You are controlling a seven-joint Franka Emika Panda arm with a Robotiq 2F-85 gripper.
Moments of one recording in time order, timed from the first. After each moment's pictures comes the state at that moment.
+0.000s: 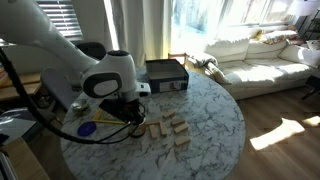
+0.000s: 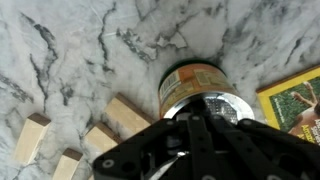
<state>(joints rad) -0.21 0.23 -0.12 -2.37 -0.01 2.66 -0.37</state>
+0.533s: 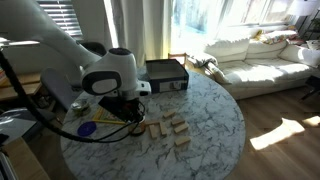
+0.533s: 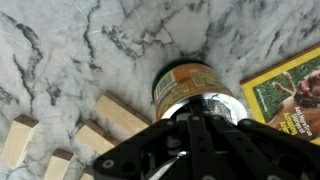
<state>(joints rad) -0.23 0.21 -0.10 -2.36 0.11 2.62 -0.45</state>
